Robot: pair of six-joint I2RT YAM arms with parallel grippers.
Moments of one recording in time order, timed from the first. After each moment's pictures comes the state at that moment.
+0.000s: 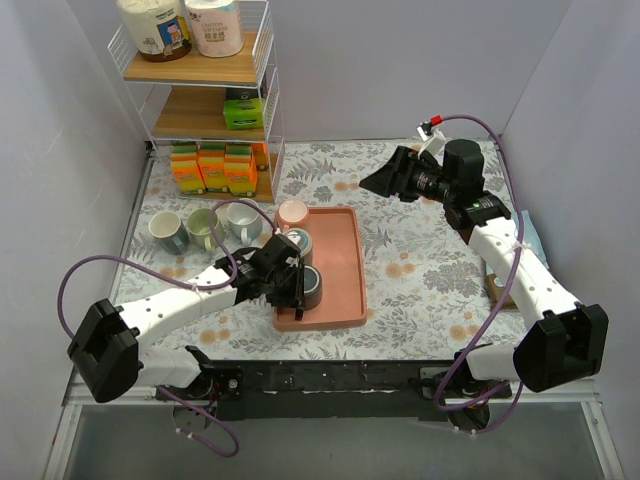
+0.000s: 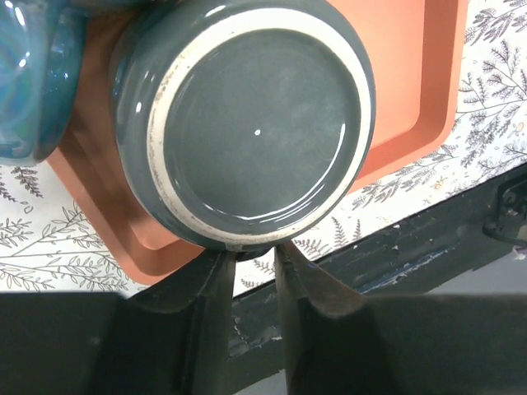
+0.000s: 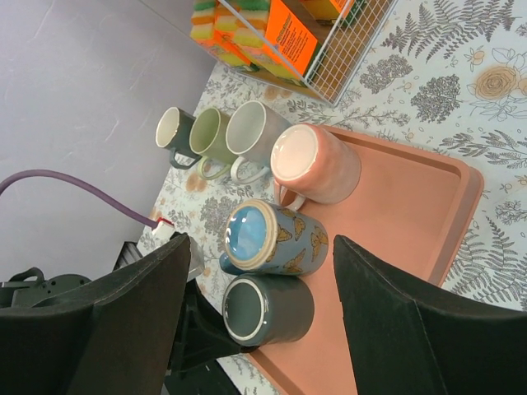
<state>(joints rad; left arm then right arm) -0.82 1.26 0.83 -0.60 0.07 -0.68 0.31 1.32 1.17 -0.15 -0.57 0.61</state>
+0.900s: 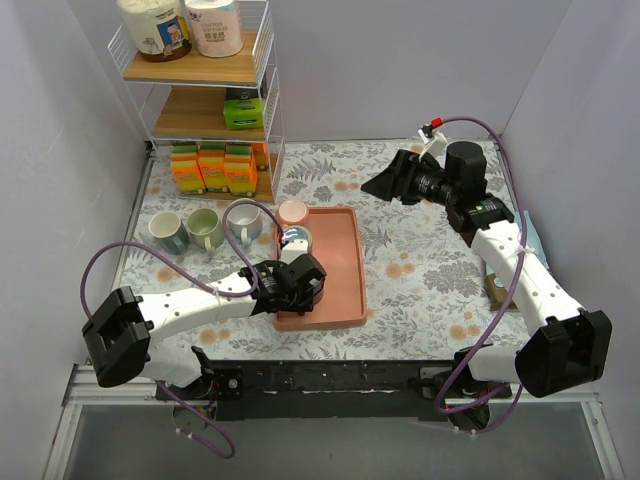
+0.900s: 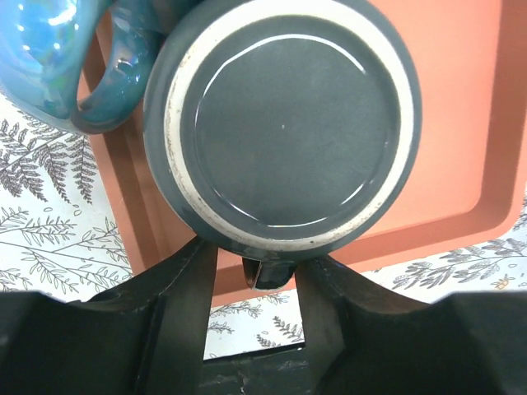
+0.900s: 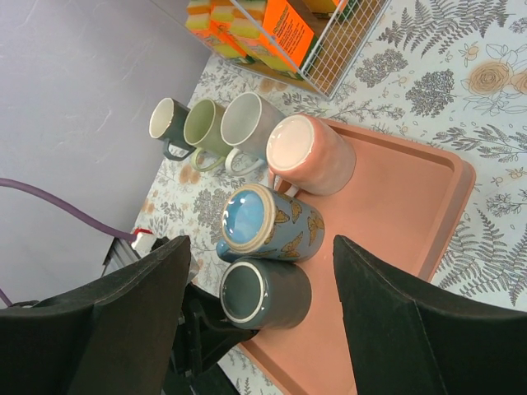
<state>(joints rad) -1.02 1.35 0.87 -0.62 -0.36 -0.86 0.31 1.29 1.17 -0.19 -0.57 0.57</state>
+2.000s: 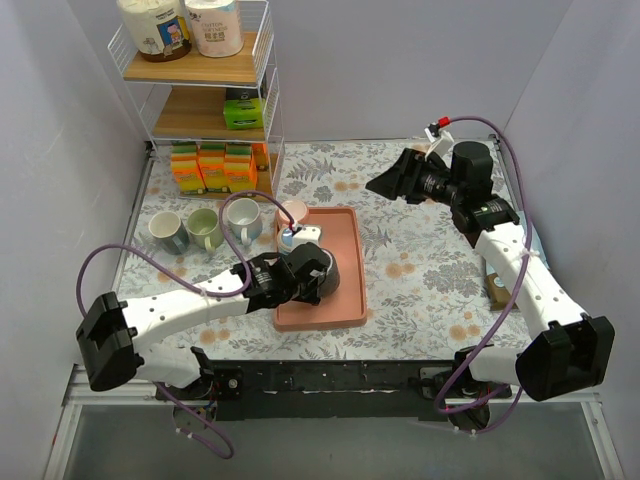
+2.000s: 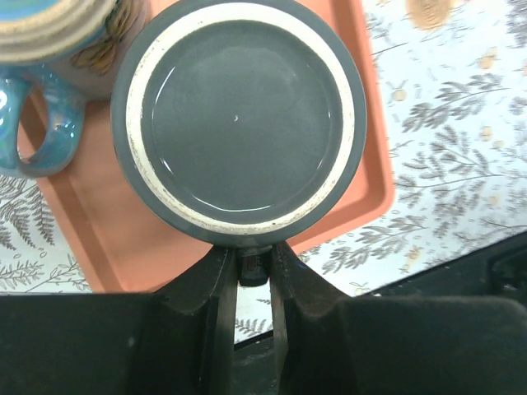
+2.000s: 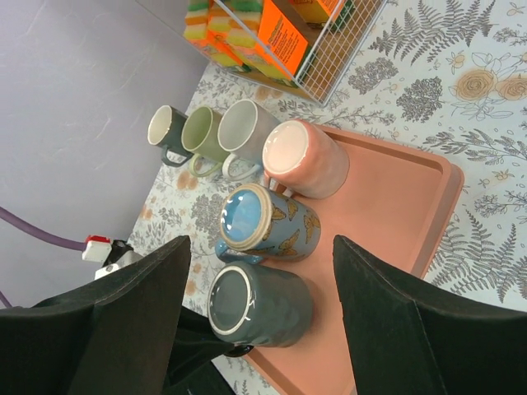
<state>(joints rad) -1.05 1.31 0.96 -0.57 -0.34 -0.76 0.29 1.27 1.16 -0.20 -0.57 0.57</state>
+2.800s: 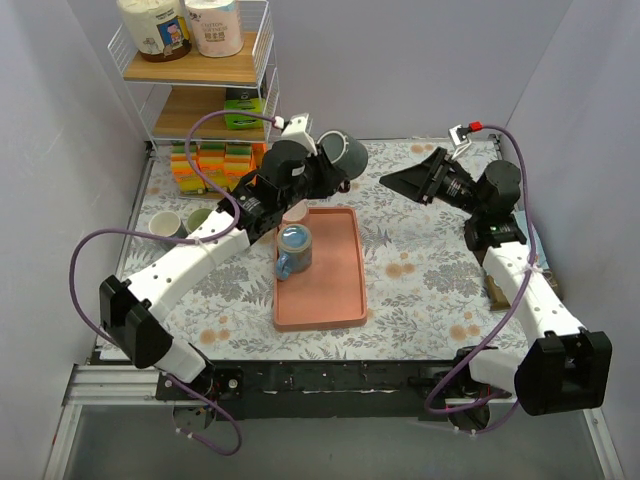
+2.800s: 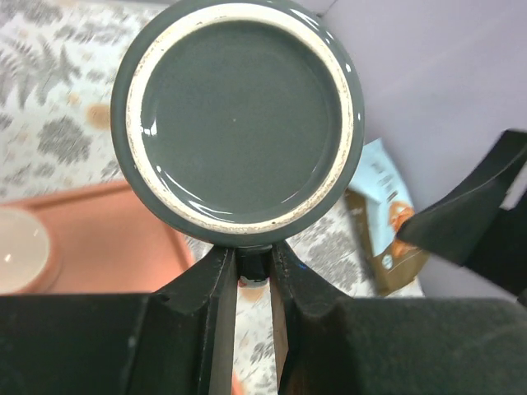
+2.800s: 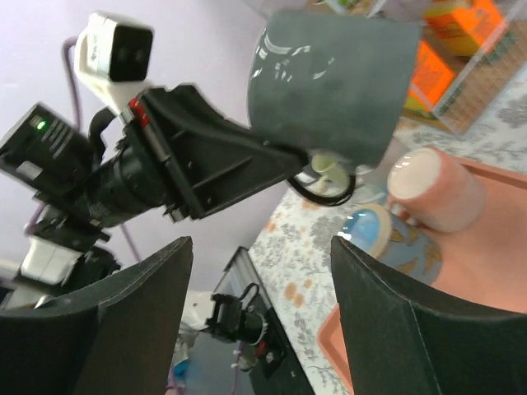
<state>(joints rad) -0.75 1.47 1.45 -0.31 -0.15 -0.61 0.16 1.17 0.97 0.25 -0.85 0.97</state>
